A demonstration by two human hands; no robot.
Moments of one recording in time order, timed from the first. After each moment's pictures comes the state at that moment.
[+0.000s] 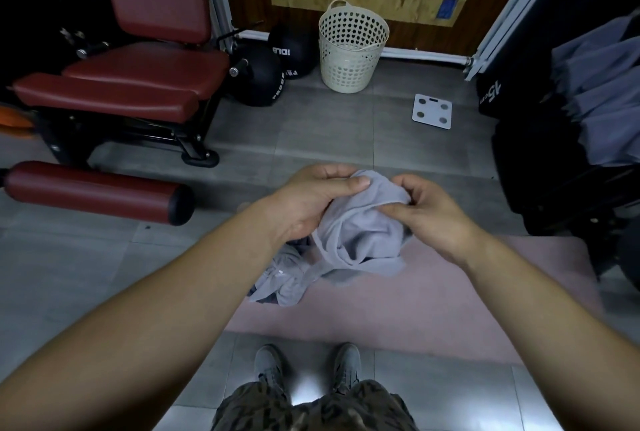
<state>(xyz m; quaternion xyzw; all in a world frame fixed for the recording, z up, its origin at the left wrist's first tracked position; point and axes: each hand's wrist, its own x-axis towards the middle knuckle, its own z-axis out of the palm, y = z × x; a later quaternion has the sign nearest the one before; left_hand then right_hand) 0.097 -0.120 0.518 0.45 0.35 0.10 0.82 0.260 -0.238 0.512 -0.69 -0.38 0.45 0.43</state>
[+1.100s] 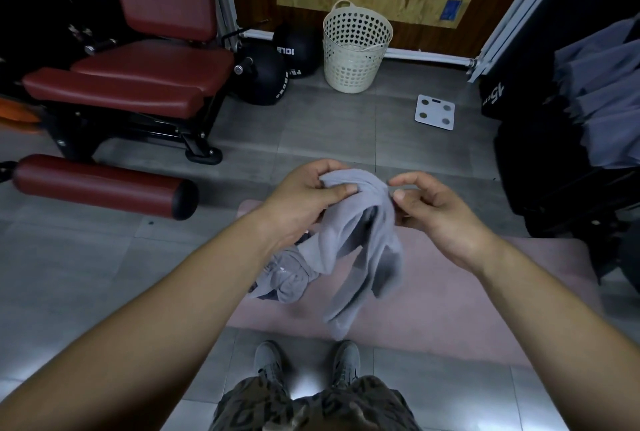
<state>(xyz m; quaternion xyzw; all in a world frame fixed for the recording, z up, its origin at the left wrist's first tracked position) 0.076 -0.135 0.511 0.52 0.33 0.19 0.76 0.255 -0.261 0.520 -0.65 -0.35 0.48 0.48</state>
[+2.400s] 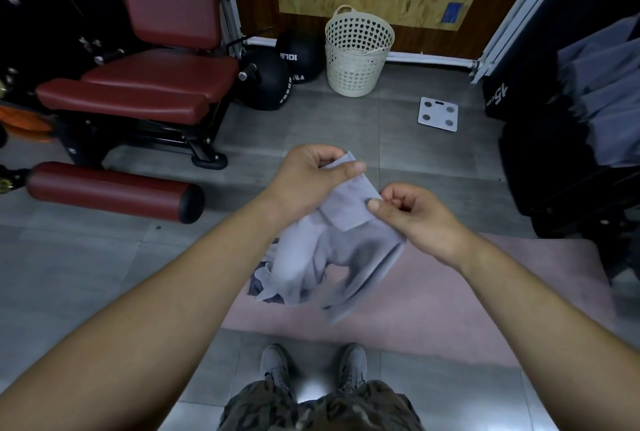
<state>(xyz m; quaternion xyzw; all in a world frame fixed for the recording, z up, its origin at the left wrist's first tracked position) 0.081 -0.126 0.534 0.66 0.33 0.25 0.63 0.243 -0.253 0.510 -0.66 -0.46 0.43 0.42</state>
